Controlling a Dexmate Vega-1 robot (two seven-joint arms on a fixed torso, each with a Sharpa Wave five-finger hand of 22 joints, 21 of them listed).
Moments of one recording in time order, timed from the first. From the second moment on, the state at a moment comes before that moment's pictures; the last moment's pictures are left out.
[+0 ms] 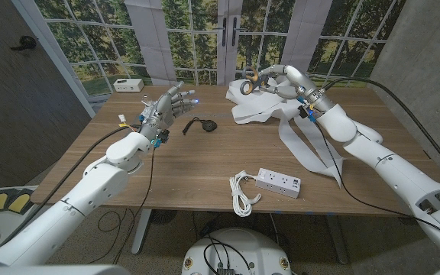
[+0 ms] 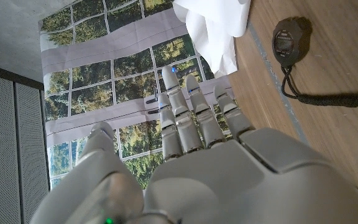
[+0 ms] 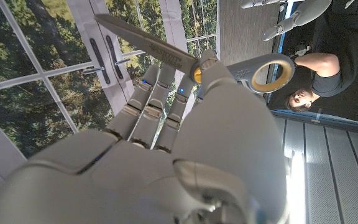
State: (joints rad) left arm 1.07 0.73 0.26 -1.86 -0.72 -0.05 0.08; left_hand 0.25 -0.05 0.37 -0.15 0.18 0.57 -0.02 0.21 0.19 0.90 -0.03 0.43 0.34 0.67 -0.06 0.31 0.20 0.38 0.10 0.24 0.18; right arm -0.63 -0.63 -0.45 -1.28 -0.28 0.85 -0.20; right_hand 1.23 0.13 0.24 -0.16 0.18 0.81 -0.14 0.35 0.45 0.69 -0.10 0.74 0.60 0.79 -0.09 0.41 0.94 0.51 -0.05 0.58 0.23
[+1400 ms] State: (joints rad) left arm 0.96 0.89 0.26 -1.84 -0.88 0.11 -0.20; left_hand 0.24 -0.09 0.38 -0.14 0.18 0.55 -0.06 0.20 0.19 0.56 0.21 0.19 0.28 0.49 0.14 0.18 0.18 0.44 0.20 0.20 0.19; right arm -0.60 -0.64 -0.48 -1.27 -0.52 0.88 -0.43; right_hand 1.23 0.13 0.24 -0.16 0.17 0.83 -0.16 0.34 0.44 0.70 -0.10 0.74 0.60 0.81 -0.09 0.37 0.97 0.49 -0.05 0.63 0.22
